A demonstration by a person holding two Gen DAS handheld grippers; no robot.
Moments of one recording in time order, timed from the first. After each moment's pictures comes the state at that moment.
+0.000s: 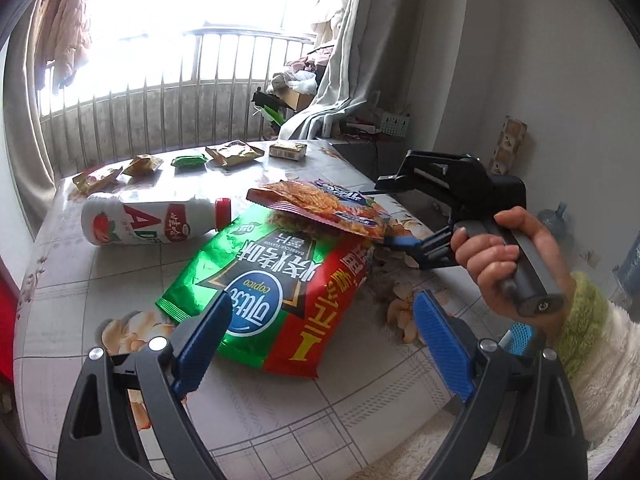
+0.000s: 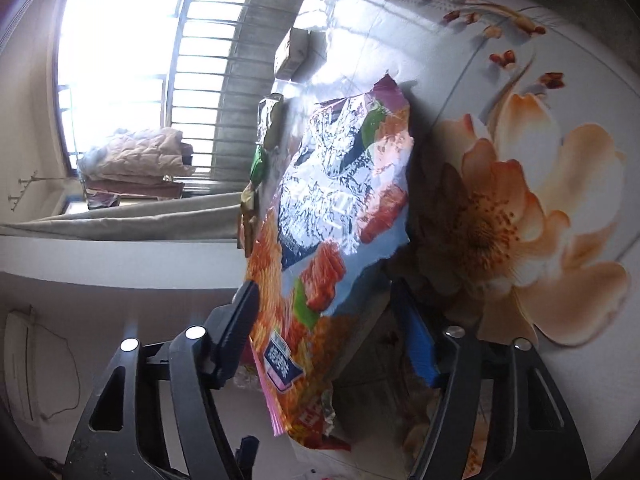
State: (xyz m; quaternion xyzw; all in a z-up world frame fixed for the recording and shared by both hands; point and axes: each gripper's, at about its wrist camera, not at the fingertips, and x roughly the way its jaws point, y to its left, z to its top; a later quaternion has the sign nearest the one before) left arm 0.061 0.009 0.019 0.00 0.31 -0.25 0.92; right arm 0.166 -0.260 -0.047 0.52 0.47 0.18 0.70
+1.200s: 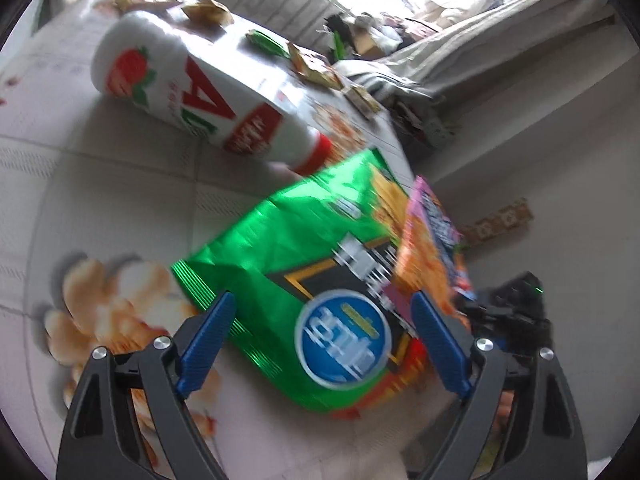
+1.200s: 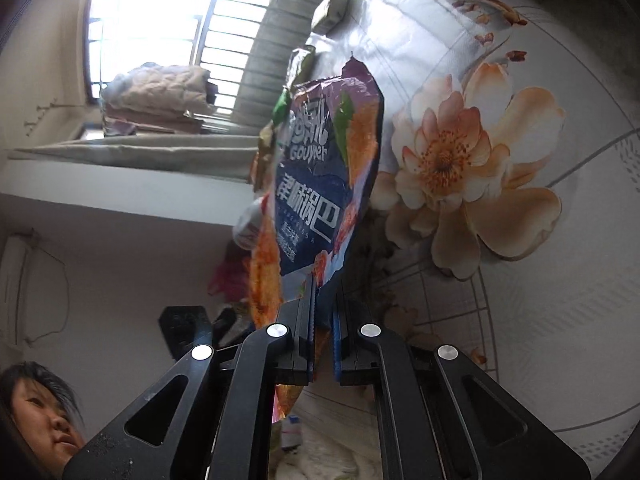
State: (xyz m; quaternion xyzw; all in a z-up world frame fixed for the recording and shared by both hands) left arm 0.170 0.088 -0.030 -0.27 0.47 -0.25 0.80; right arm 0.101 -0.278 -0.028 0.43 0.50 0.26 0.70
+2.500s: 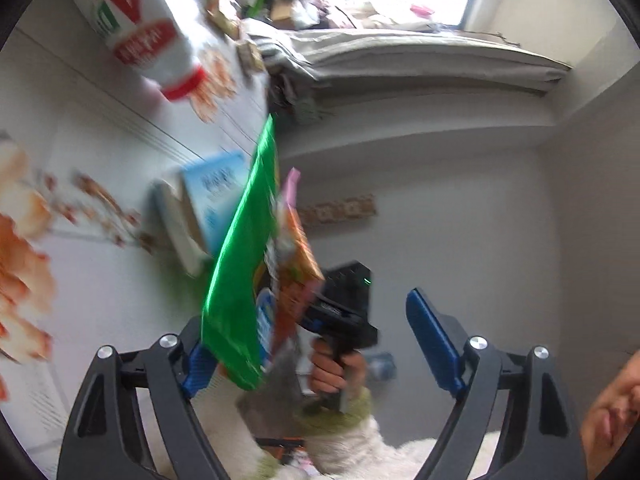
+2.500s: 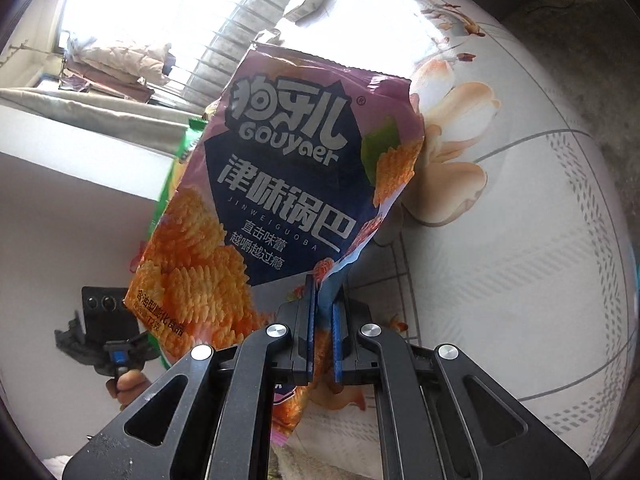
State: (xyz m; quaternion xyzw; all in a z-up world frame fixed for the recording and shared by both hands) left arm 0.146 0.089 -0.035 -0.47 0.43 -0.46 0.62; right arm 0.113 -0.250 -0.025 0.31 0.53 0.19 0.76
